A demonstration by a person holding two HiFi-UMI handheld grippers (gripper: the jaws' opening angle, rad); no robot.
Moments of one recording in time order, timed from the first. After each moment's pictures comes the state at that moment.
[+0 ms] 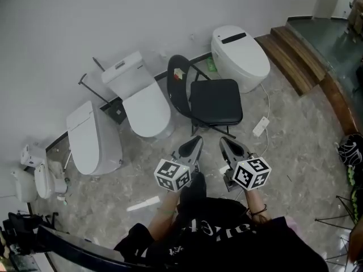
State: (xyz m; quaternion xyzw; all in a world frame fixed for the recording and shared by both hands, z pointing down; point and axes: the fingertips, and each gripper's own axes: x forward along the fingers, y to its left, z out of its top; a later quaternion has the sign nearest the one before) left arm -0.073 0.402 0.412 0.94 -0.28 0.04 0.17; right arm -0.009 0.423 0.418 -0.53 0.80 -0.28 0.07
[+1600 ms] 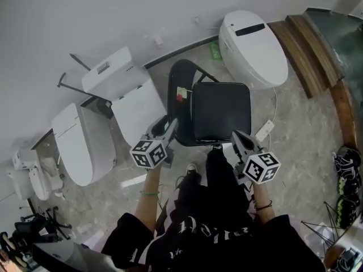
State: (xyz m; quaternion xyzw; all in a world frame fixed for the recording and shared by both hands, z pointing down) left arm -0.141 0.014 0.519 0.87 -0.38 0.09 0.30; right arm 0.054 0.116 0.502 -0.54 0.76 -0.36 0.00
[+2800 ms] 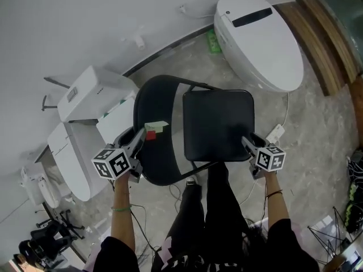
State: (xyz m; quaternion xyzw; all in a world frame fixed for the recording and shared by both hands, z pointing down) left arm -0.108 -0.139 0.625 0.82 -0.41 0.23 0.34; right arm 0.244 0.012 0.803 -0.52 0.70 -0.49 -0.11
